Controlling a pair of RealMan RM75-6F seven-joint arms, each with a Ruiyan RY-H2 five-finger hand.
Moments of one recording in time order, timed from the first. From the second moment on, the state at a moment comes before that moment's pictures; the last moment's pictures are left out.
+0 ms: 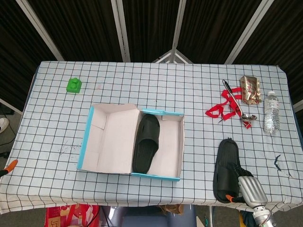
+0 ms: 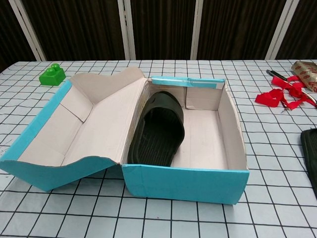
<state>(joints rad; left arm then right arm) -0.01 -1.09 -0.09 -1.64 1.53 1.67 0.03 0.08 -1.26 -0.10 -1.65 -1.48 1.29 -0.07</state>
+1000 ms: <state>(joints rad) -0.01 -1.10 -0.10 -1.64 1.52 1.66 0.04 0.11 -1.31 -0.06 -1.61 -1.44 1.25 -0.15</state>
